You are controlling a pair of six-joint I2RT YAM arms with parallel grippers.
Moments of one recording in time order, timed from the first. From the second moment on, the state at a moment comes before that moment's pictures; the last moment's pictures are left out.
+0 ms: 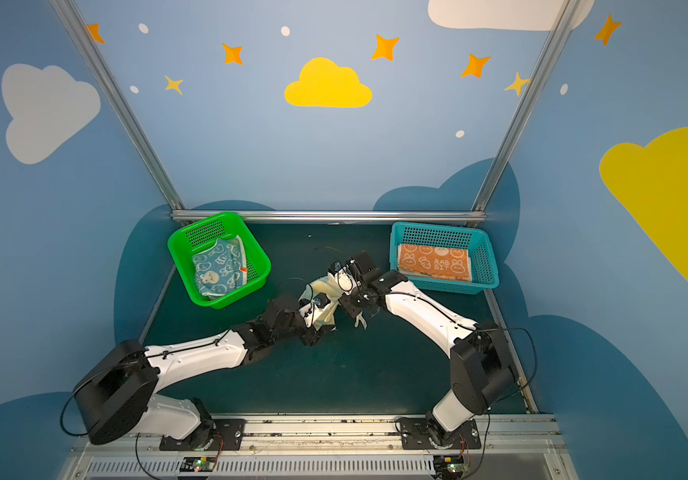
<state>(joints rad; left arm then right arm) -0.80 1.45 0.70 0.22 0.07 0.17 0.67 1.58 1.22 -0.66 -0.13 -0.15</state>
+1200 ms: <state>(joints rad) -0.64 1.59 0.90 0.00 -0.06 0.03 0.62 1.75 1.07 -0.36 -0.06 0.11</state>
